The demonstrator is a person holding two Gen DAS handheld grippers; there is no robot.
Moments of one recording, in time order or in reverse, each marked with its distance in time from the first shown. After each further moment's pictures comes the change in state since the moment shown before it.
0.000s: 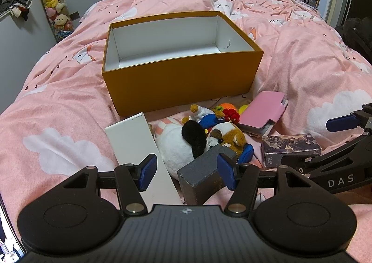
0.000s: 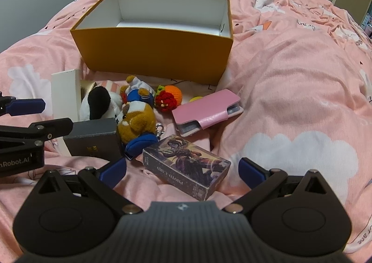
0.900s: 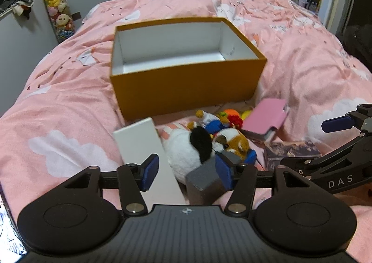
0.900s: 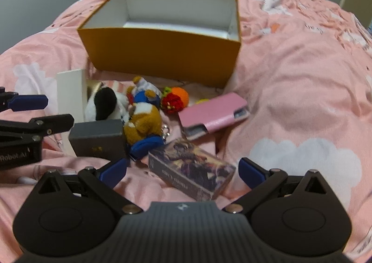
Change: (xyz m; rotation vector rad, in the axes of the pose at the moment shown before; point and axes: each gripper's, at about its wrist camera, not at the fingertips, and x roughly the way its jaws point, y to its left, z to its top) left arm -0.008 0.013 0.004 -0.032 -0.021 -0.006; right arm -0.001 0.005 0.009 -0.062 -0.013 0.031
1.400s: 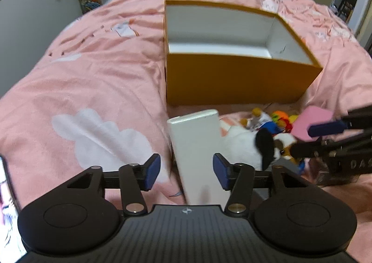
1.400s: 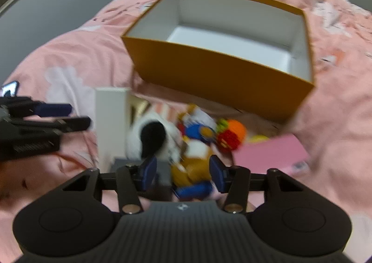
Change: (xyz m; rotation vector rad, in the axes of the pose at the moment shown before) left arm 0.038 0.072 0.002 -0.145 0.097 0.062; right arm 0.040 0.034 0.063 -0.098 0.032 0.265
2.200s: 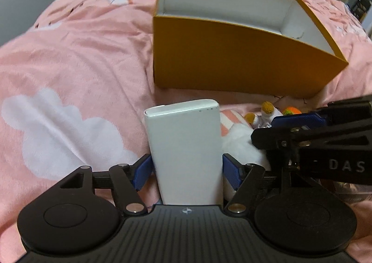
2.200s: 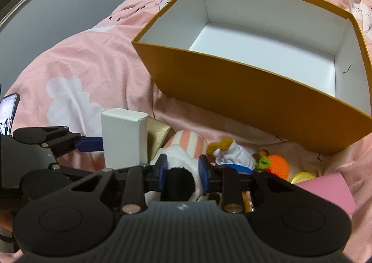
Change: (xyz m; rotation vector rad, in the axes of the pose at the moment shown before) left arm 0.053 -0.011 0.006 -0.101 0.101 -0.010; right arm 0.052 0.005 0.031 0.004 0.022 0.096
